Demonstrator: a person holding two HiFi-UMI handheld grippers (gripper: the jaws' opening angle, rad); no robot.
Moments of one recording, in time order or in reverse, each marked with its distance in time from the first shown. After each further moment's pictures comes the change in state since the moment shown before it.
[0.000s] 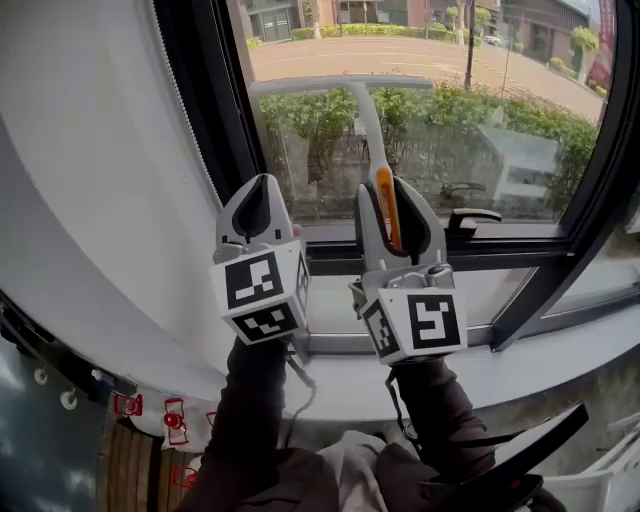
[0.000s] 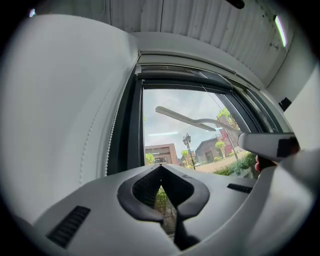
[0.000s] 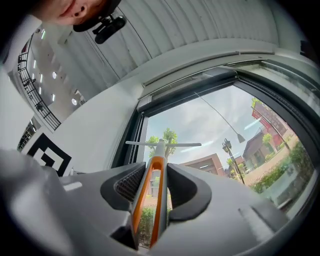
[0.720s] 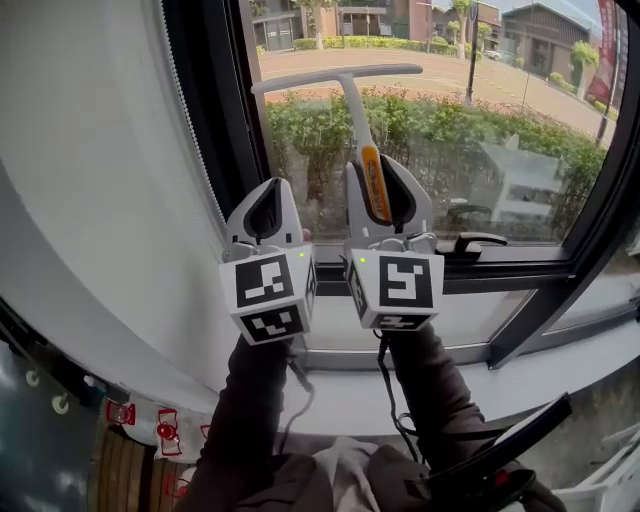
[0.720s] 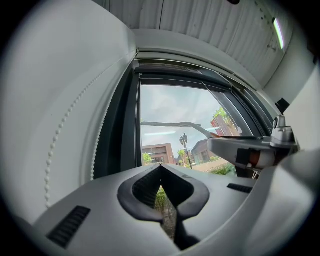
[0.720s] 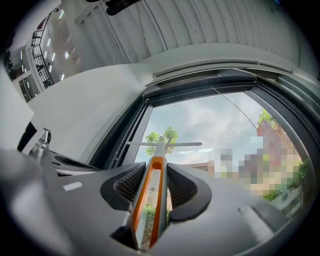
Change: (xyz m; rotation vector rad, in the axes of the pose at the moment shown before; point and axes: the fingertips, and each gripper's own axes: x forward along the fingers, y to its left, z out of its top) left arm 0.033 0.007 -0.006 0.008 0.003 -0.045; right arm 0.078 0.001 -0.022 -0.200 0.046 -0.018
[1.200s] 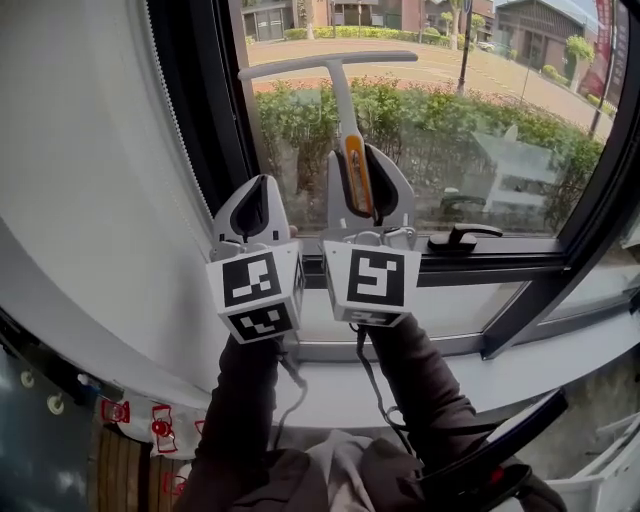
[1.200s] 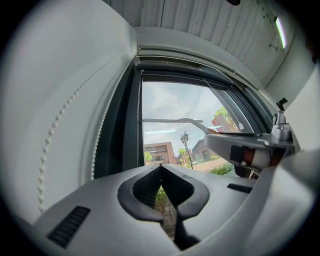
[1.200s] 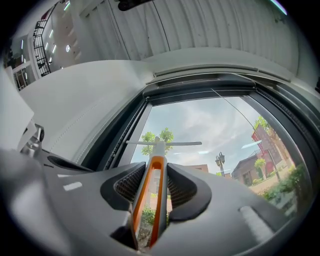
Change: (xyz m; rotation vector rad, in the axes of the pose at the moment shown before) left arm 0.001 0.008 -0.015 -0.004 0.017 0.012; right arm 0.007 0.010 -0.009 -0.040 -0.003 -0.058
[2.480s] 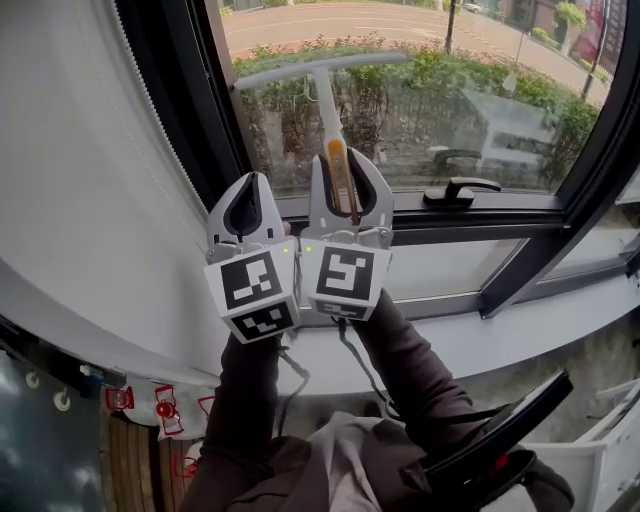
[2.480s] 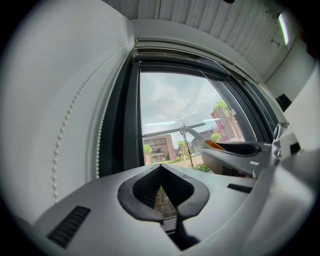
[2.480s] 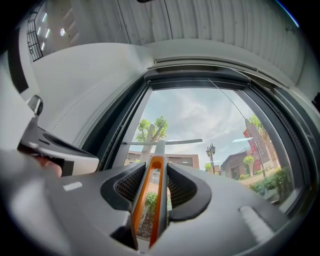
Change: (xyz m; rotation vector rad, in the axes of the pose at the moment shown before) left arm -0.023 -0.012 -0.054 0.017 0.092 -0.002; right arm -0.037 0.013 -0.072 -0.017 0.146 -0.081
